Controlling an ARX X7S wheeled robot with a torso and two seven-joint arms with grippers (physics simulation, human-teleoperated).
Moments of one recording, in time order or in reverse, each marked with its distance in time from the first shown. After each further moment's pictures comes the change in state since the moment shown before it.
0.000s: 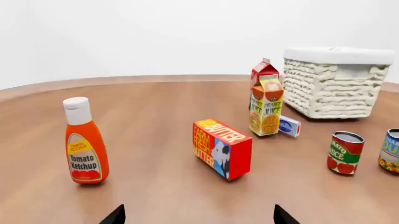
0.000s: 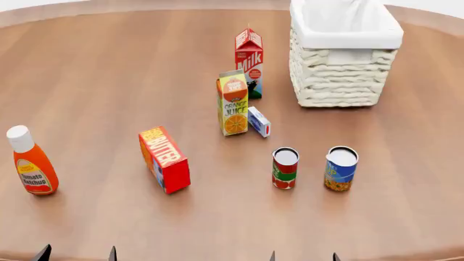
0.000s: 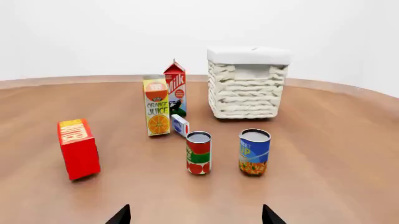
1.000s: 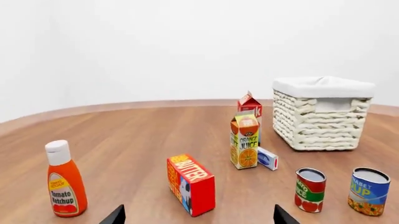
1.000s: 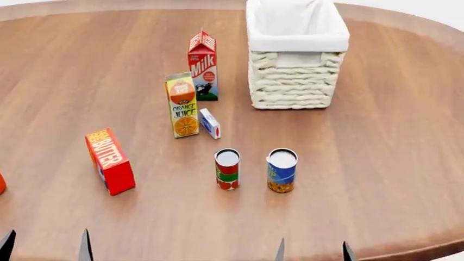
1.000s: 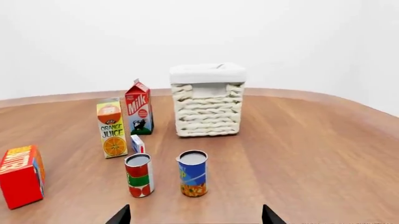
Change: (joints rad) left arm 0.050 -0.107 0.070 0.271 -0.060 -0.134 -0.170; right arm 0.022 0.151 -0.119 -0.052 0.187 0.005 0.127
